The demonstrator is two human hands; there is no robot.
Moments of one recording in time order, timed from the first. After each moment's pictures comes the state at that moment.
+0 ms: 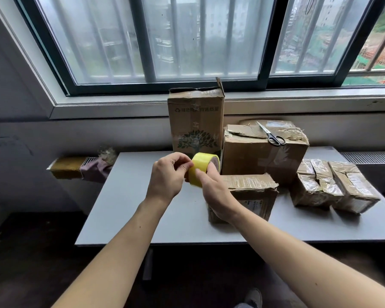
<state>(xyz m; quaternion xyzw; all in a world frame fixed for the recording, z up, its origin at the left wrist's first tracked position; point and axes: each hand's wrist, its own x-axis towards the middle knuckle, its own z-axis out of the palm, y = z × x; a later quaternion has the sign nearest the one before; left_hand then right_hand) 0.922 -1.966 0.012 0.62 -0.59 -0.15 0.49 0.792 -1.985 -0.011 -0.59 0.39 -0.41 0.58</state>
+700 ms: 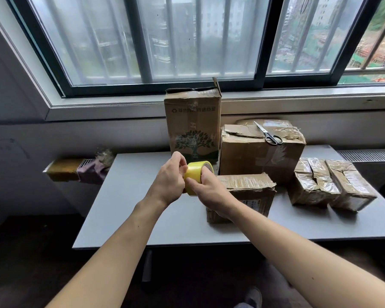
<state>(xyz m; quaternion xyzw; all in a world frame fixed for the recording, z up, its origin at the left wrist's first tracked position) 0.923 -1.972 0.009 0.65 -0.65 -0.18 0.36 0.787 -1.990 -0.003 -0.68 0.46 -0.29 0.49</state>
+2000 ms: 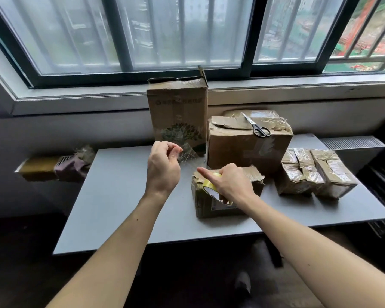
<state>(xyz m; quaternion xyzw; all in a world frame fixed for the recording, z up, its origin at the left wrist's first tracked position) 0.903 -2.009 0.002 0.64 -0.56 -0.12 0.52 0.724 -2.030 -0.022 -0.68 0.66 -0.18 0.24</state>
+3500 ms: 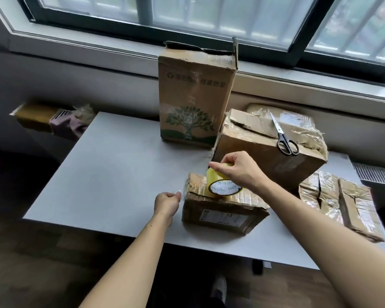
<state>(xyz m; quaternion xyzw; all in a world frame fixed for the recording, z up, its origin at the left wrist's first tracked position) 0.869 -2.061 -0.188 0.77 -0.10 -0.49 0.40 0.698 -2.161 -0.044 -0.75 0.51 -0.14 0.40</state>
